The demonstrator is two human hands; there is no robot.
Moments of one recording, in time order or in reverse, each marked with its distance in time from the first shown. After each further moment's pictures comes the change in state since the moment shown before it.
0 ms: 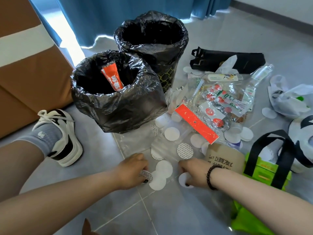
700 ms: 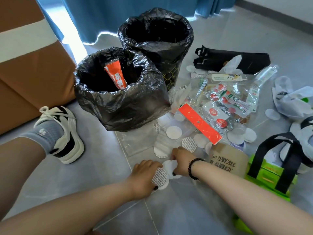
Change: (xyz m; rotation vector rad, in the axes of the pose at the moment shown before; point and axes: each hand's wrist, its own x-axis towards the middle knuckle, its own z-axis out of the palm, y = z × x) left_hand 0.003 0.029 0.034 -0.048 0.036 -0.086; right_hand 0.058 -0.014 0.009 0.171 0.091 0.165
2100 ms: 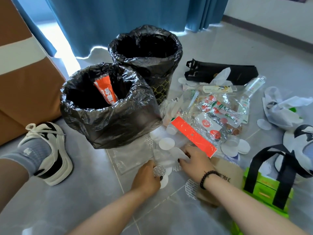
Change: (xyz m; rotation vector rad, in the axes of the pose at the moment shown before) left_hand 0.060 0.023 -0.003 -0.402 0.300 -0.344; right_hand -0.015 0.038 -0.031 0.345 0.552 0.051
